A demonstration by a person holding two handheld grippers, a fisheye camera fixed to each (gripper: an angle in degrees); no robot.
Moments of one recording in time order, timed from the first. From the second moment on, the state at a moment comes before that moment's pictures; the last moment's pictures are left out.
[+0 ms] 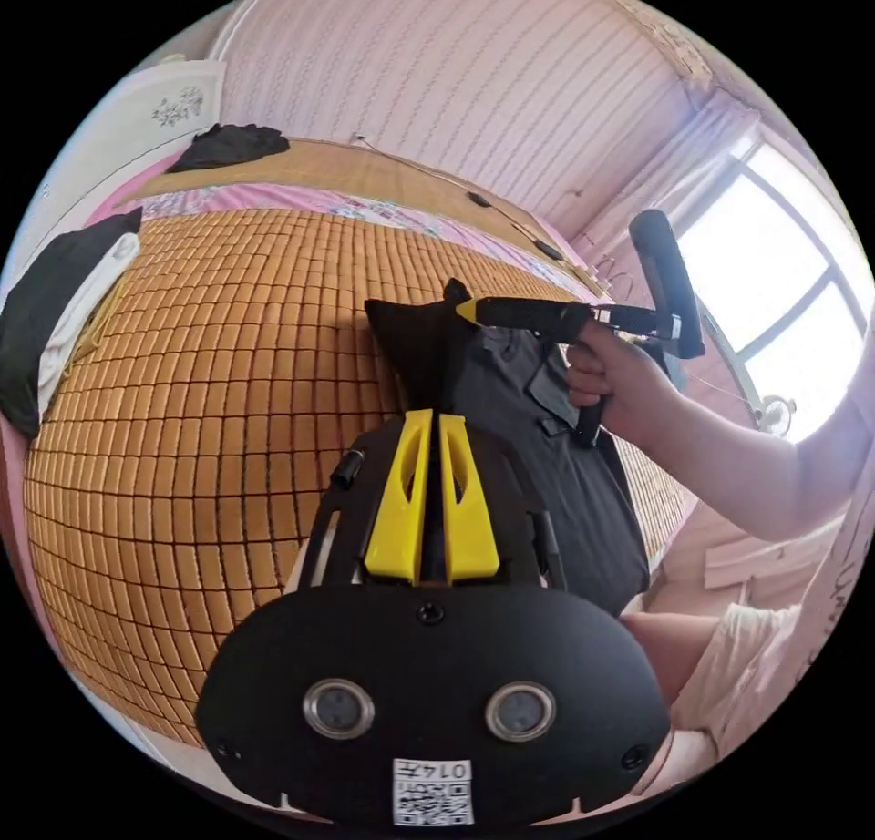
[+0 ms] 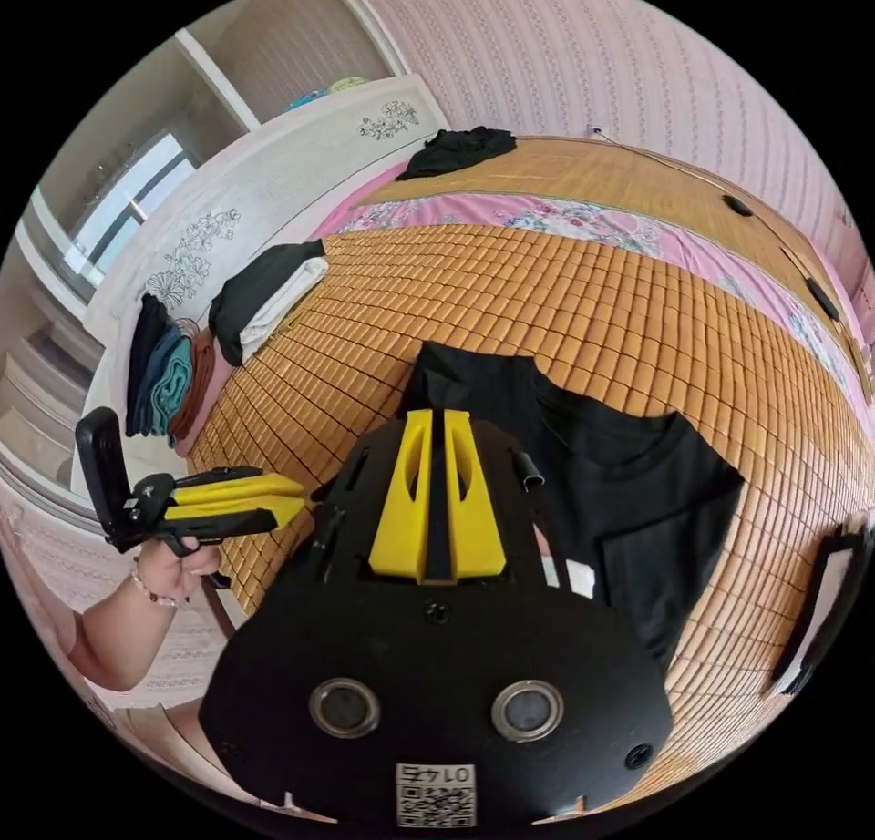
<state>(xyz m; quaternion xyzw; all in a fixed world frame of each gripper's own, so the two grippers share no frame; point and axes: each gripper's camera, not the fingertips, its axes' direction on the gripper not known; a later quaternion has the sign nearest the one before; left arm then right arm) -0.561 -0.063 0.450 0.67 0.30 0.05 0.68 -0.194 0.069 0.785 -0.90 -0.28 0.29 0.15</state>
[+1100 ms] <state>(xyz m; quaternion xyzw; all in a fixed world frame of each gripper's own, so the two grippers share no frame) -0.506 -0.126 0.390 0.54 0.25 0.08 0.80 -0.122 0.102 0.774 -0.92 -0.34 0.16 0.09</state>
